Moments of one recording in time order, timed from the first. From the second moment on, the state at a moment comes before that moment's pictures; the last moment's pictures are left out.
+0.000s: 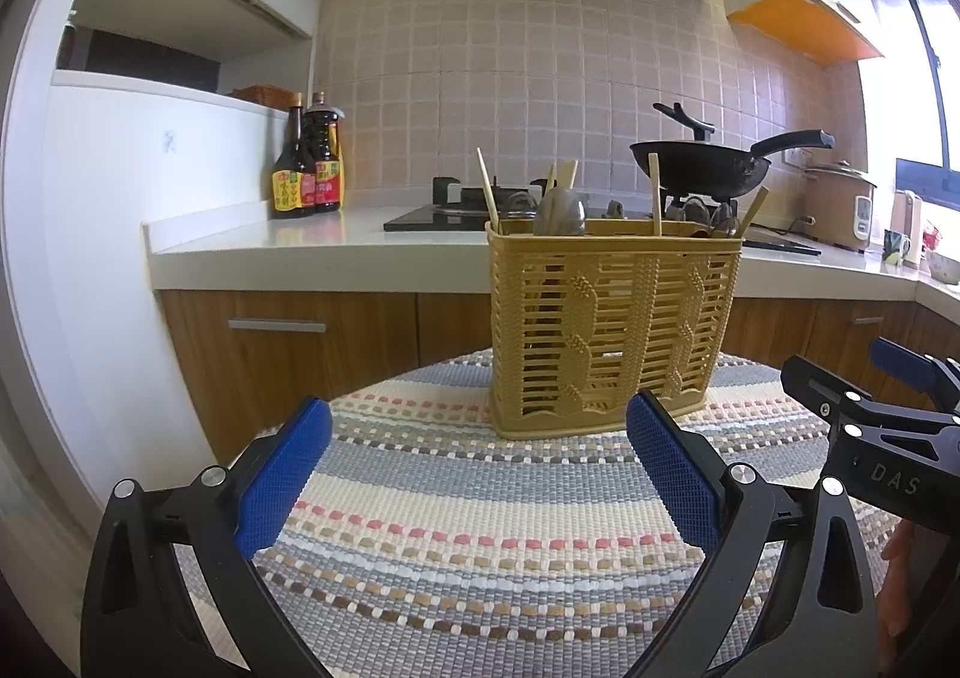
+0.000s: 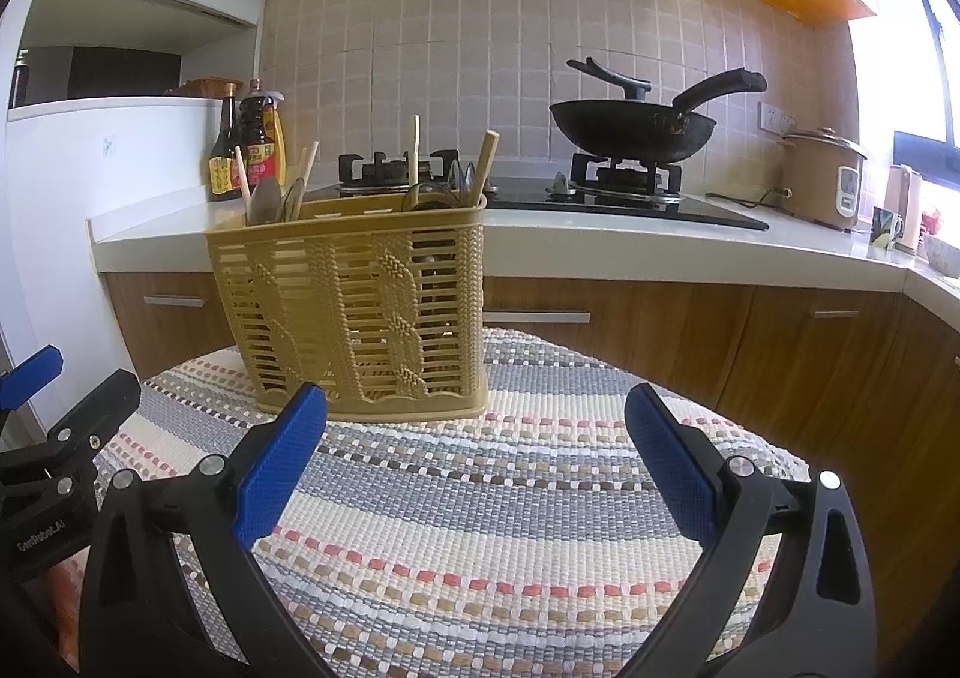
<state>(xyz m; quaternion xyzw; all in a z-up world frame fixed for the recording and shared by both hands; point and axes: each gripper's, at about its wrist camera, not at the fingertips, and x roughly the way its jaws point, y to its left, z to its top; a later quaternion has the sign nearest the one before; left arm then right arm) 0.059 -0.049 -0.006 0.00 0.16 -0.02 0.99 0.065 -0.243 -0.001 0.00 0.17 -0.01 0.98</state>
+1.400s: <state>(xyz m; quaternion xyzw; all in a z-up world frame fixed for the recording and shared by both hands) 0.060 -0.048 -0.007 0.00 0.16 -0.02 0.99 0.068 -0.242 -0.006 0.00 0.19 -0.01 0.98</state>
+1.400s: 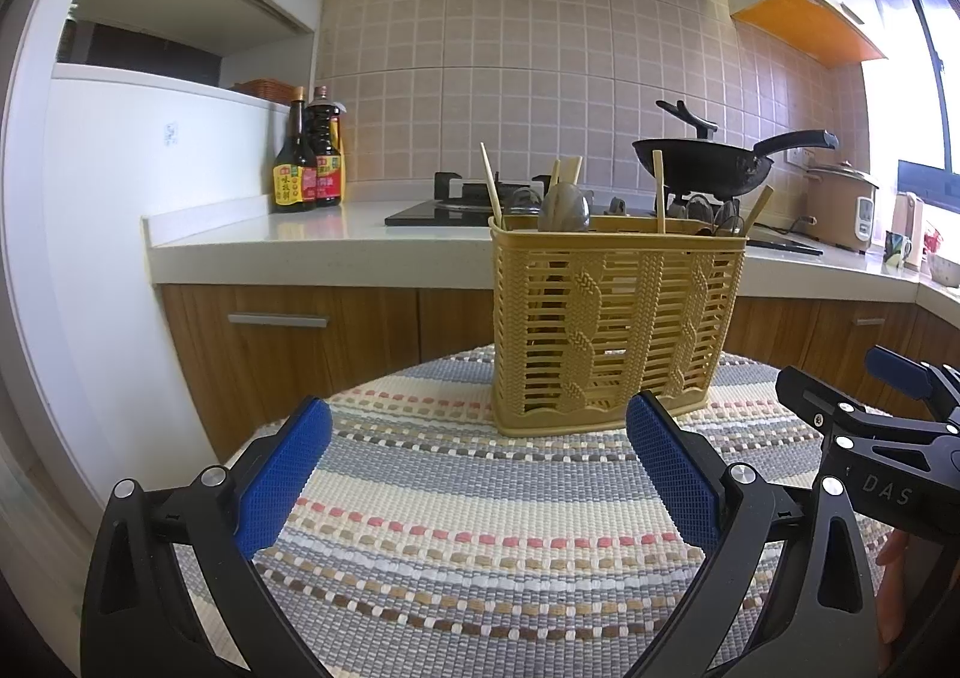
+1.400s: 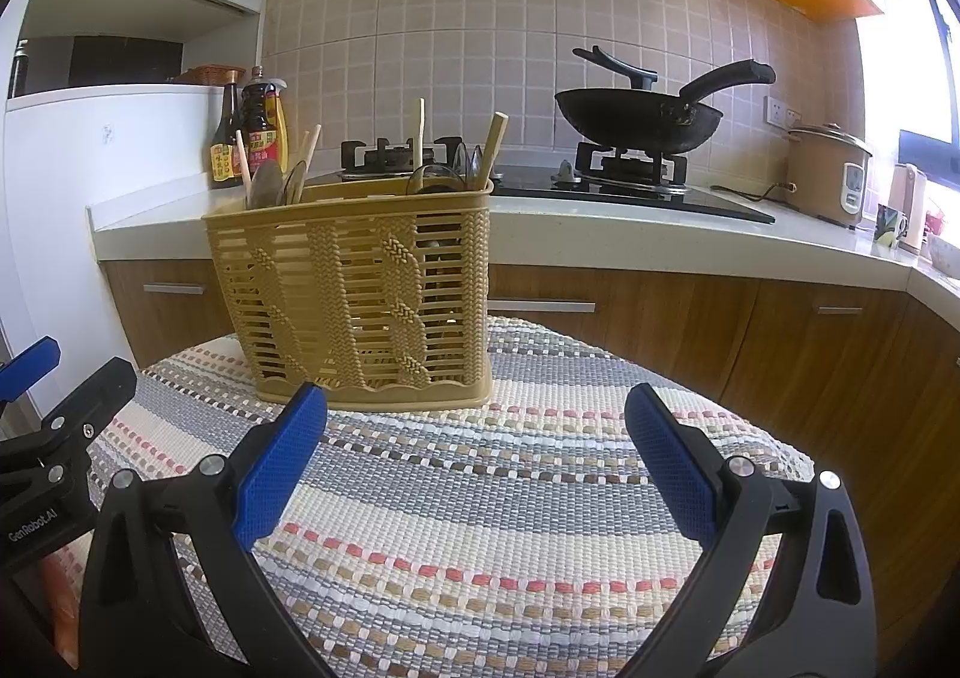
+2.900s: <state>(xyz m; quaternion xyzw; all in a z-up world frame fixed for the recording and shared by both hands) 0.056 -0.036 -0.005 0.02 0.14 0.03 0.99 0.069 -0.242 -0.008 0.00 0.19 0.00 0.98</state>
